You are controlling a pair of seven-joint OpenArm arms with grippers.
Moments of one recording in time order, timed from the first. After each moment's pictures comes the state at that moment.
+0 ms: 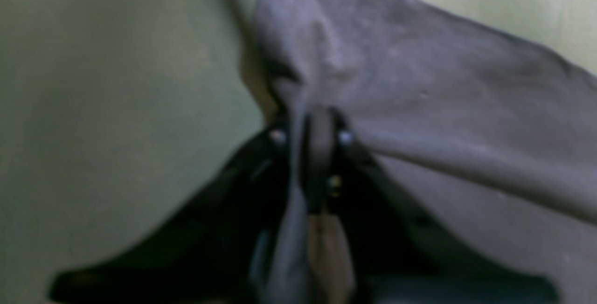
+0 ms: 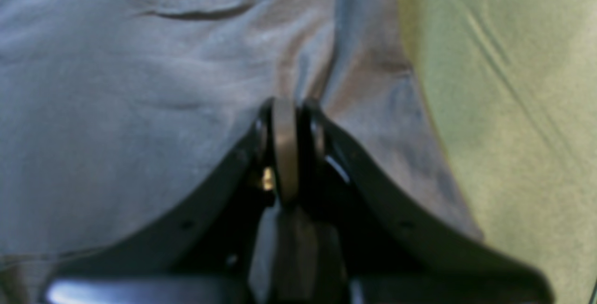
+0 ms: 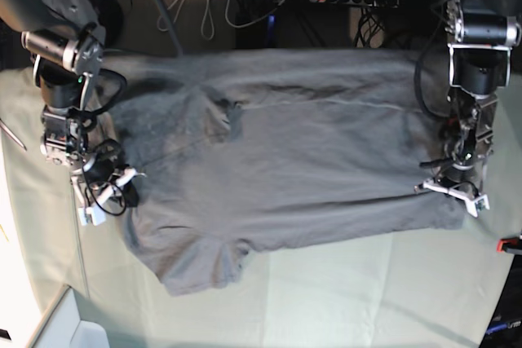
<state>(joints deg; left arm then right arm) -20.3 -20.5 0.7 35.0 -29.1 0.6 7.1 23.9 12.1 26.5 26.8 -16.1 39.4 1.2</state>
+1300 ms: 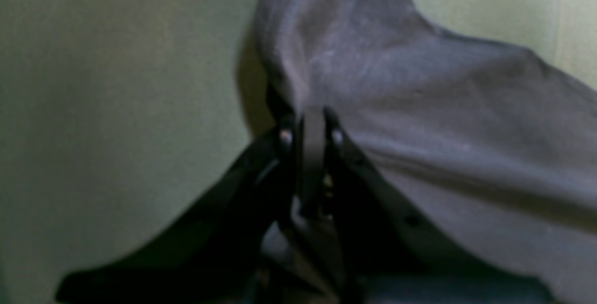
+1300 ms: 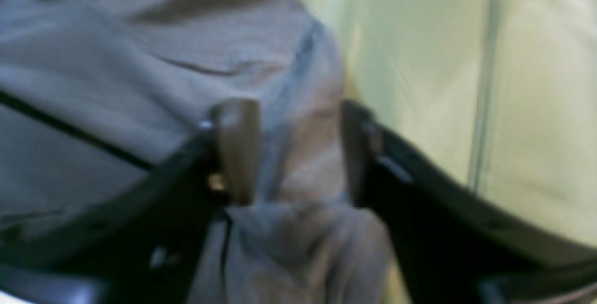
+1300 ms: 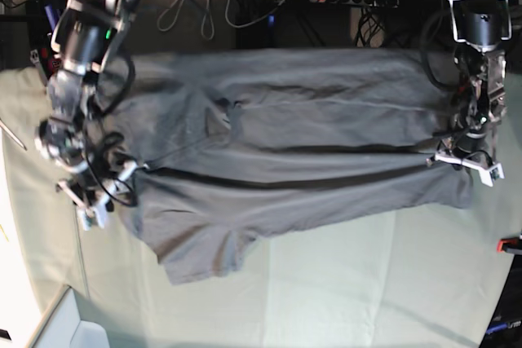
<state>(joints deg) -6.1 -20.8 -9.4 53.0 -29.5 0.0 14.2 12.9 3.6 28.7 63.0 -18.2 39.6 -16.5</state>
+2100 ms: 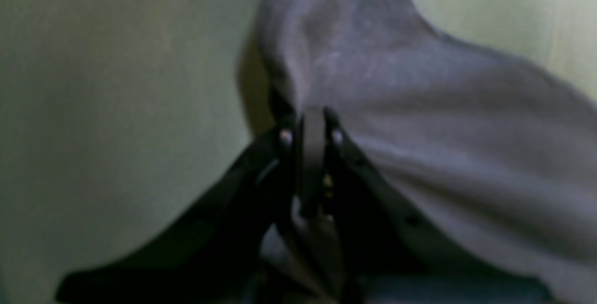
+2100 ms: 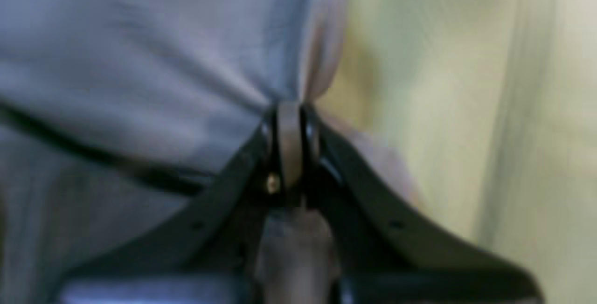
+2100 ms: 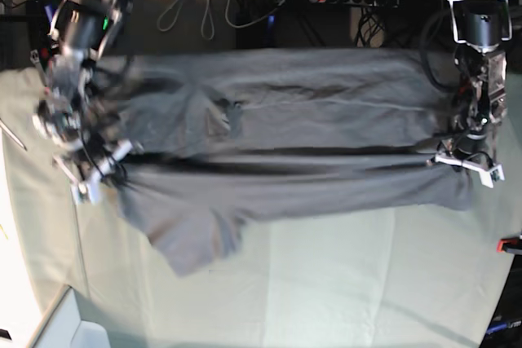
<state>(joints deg) -6.2 -20.8 -9.6 53.1 -29.5 -0.2 14.1 5.6 2.2 32.5 67.6 -18.4 39.7 -14.8</state>
